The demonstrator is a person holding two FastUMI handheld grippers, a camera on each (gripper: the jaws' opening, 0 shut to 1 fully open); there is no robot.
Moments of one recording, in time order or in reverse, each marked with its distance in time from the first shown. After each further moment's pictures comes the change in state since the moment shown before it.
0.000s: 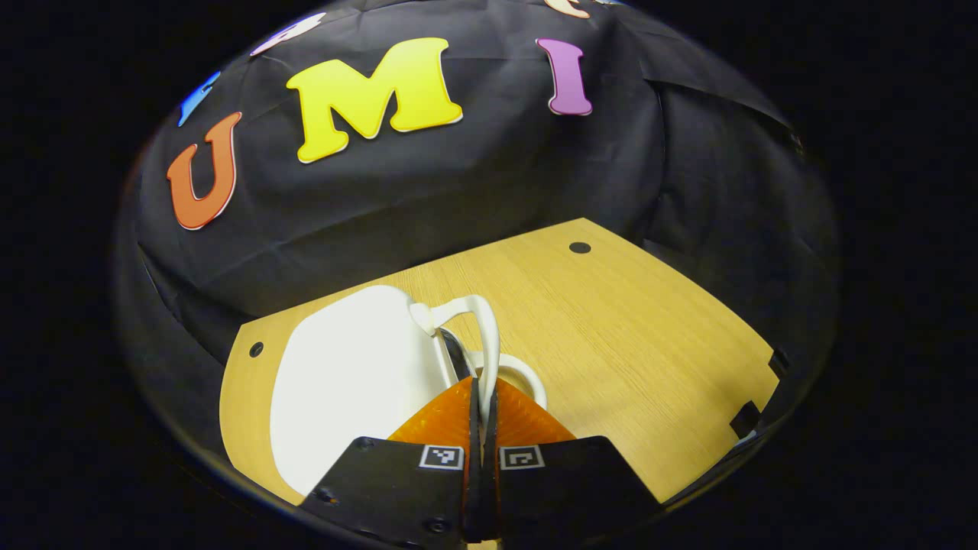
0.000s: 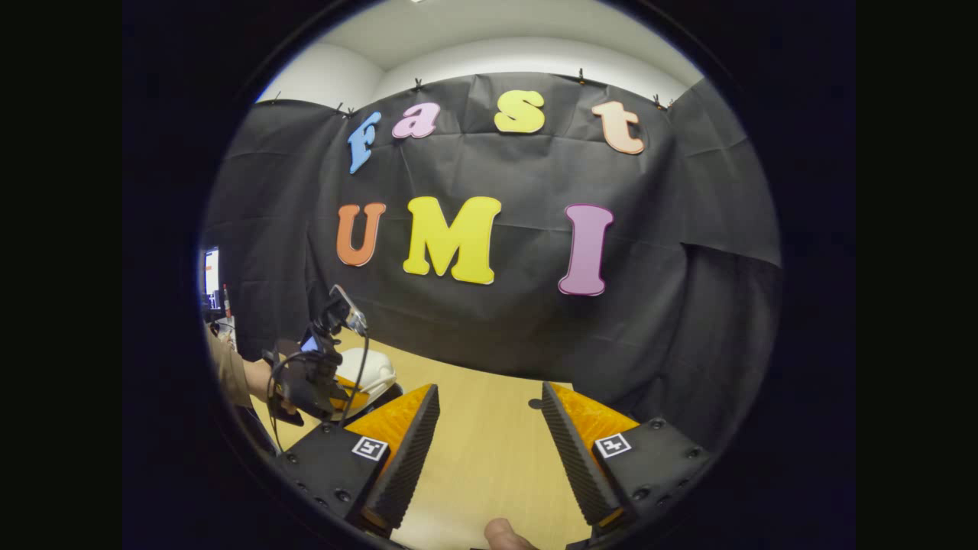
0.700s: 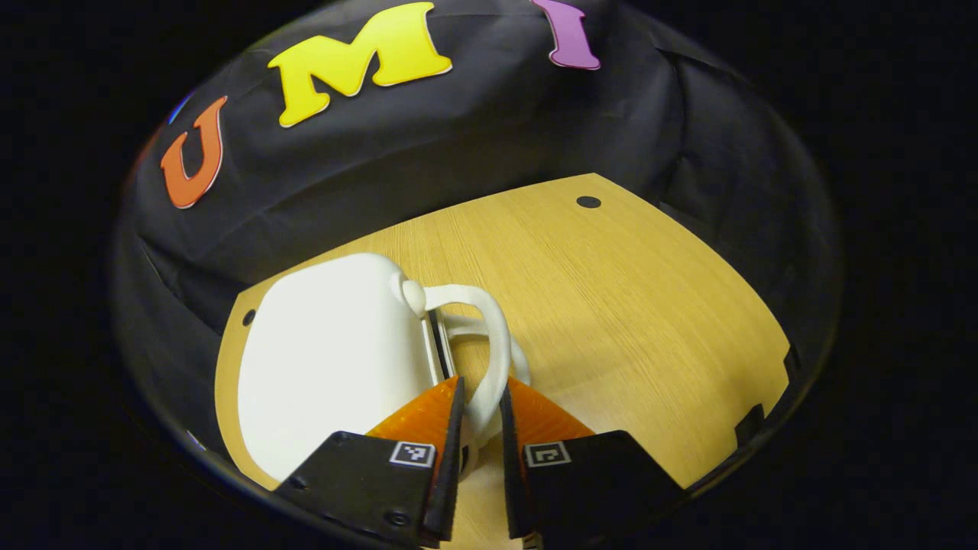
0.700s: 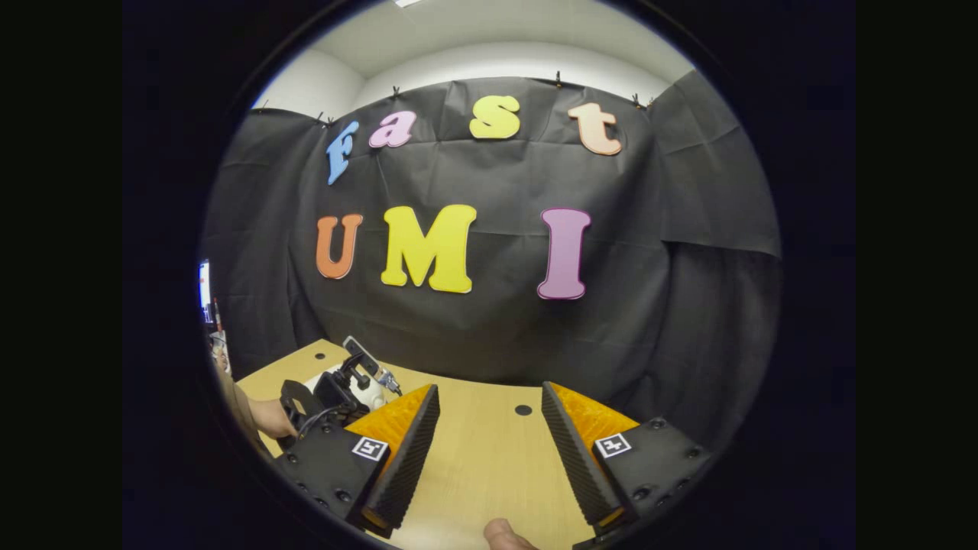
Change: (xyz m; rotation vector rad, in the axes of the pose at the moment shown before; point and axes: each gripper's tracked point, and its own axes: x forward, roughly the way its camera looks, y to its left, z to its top) left arm 0.027 -0.029 -0.027 -0.079 0.156 0.047; right arm 0.013 -0.009 0.012 0.038 -0.041 -0.082
